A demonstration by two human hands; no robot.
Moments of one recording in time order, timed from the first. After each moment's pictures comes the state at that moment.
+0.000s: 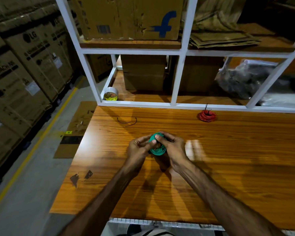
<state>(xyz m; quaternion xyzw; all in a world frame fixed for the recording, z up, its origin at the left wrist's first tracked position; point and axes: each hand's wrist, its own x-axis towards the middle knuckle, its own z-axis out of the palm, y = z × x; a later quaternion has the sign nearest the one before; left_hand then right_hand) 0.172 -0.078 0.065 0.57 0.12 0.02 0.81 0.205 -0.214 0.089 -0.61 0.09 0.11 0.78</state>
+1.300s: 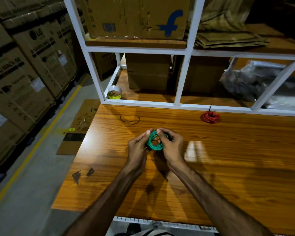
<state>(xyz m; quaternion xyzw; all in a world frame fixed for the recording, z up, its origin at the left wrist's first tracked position) 0.165 -0.086 0.095 0.50 0.20 0.08 0.84 0.207 -0.194 0.080 -0.65 0.01 -0.02 0.76</state>
